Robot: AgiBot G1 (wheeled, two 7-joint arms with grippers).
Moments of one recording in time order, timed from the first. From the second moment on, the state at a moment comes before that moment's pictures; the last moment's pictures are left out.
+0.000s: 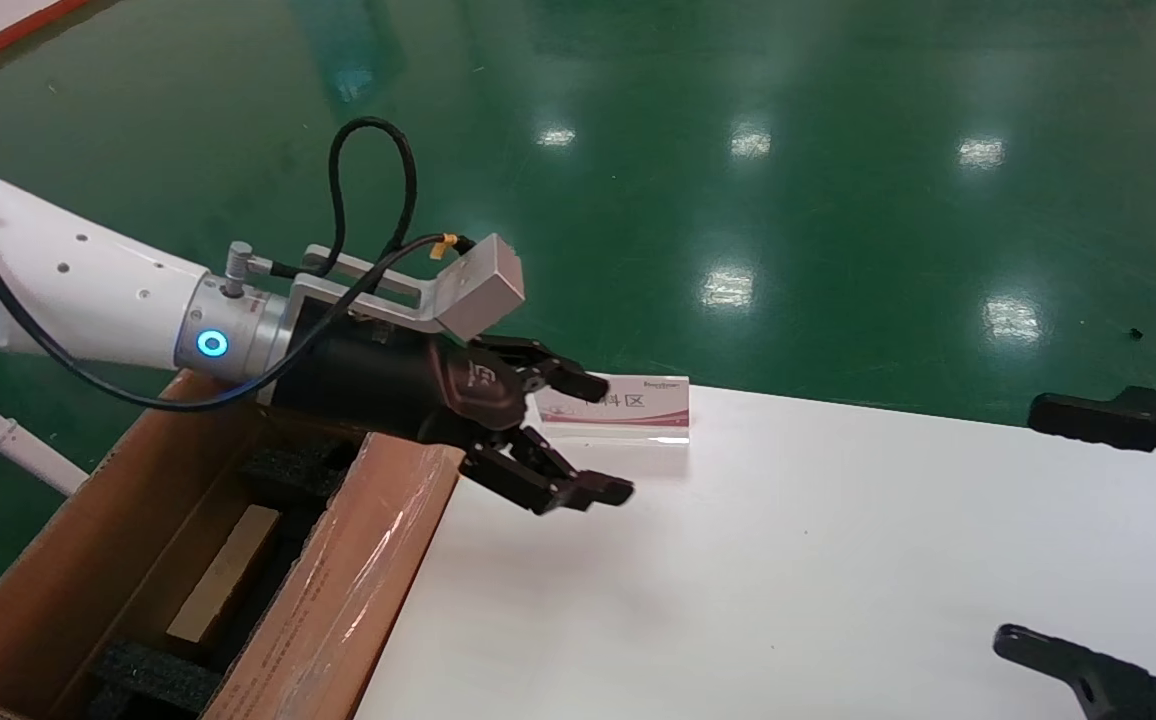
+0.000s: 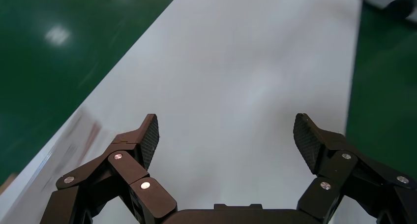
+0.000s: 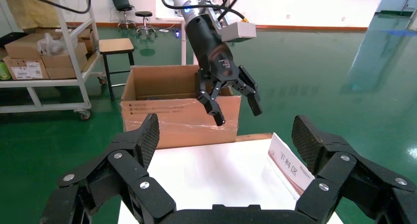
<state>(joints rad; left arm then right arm) -1.72 0.61 1.20 -0.99 0.84 1.33 -0.36 1.08 -0.61 -0.29 1.28 -0.72 -1.49 0.18</state>
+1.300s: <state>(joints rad) -1.06 0.61 0.25 -1.29 0.73 1.50 -0.19 1.08 -0.61 -0.28 1.28 -0.73 -1.49 0.19</state>
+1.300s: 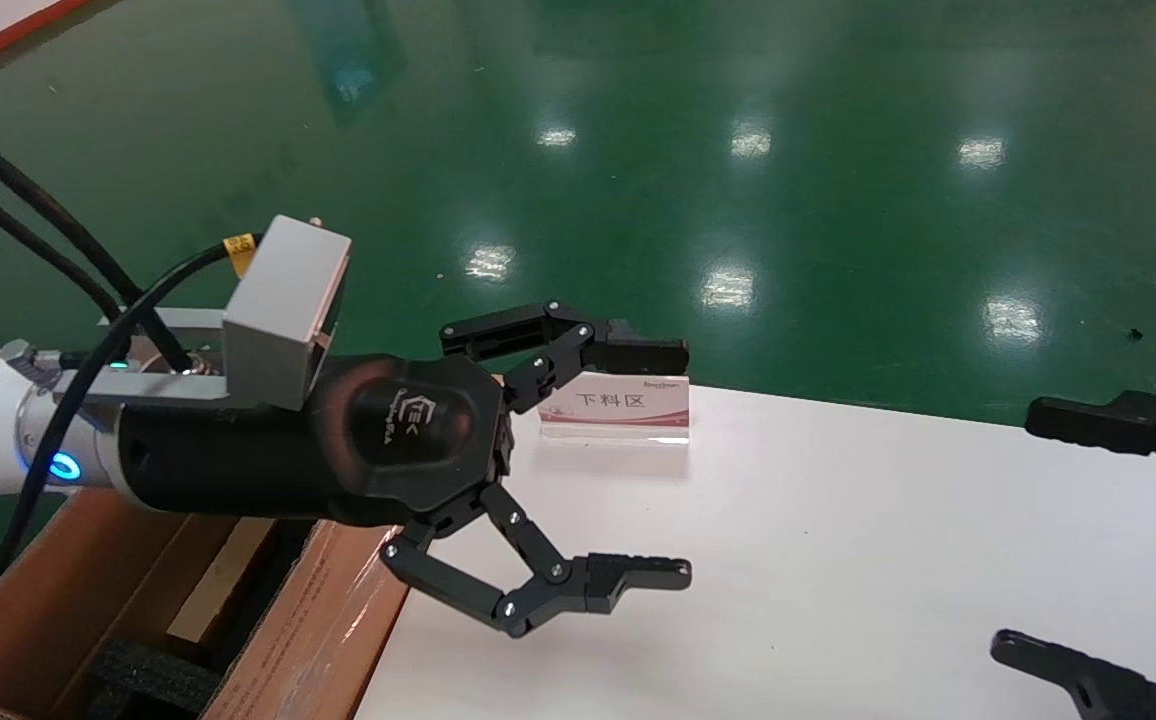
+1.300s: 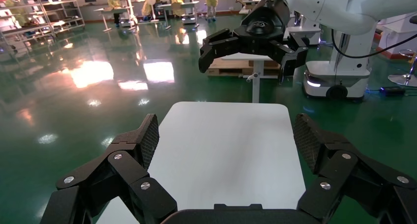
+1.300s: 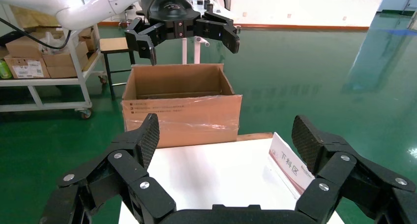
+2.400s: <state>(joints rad) -1.07 0.61 0.27 -1.29 0.73 1.50 -0.19 1.07 -0.61 -0.28 1.28 -0.73 -1.50 0.19</state>
